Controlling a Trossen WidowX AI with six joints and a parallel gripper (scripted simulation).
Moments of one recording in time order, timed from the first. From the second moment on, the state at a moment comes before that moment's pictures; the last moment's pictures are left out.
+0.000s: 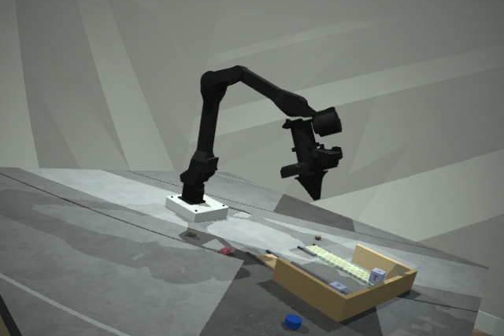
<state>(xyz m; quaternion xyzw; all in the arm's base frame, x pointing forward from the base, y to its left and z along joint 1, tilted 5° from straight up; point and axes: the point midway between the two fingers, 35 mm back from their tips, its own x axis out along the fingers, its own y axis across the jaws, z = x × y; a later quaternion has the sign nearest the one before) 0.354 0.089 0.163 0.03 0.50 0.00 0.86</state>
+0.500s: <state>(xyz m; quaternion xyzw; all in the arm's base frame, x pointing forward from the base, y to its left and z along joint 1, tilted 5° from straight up) 0.385 0.146 0.082 0.05 0.68 -0.09 0.72</state>
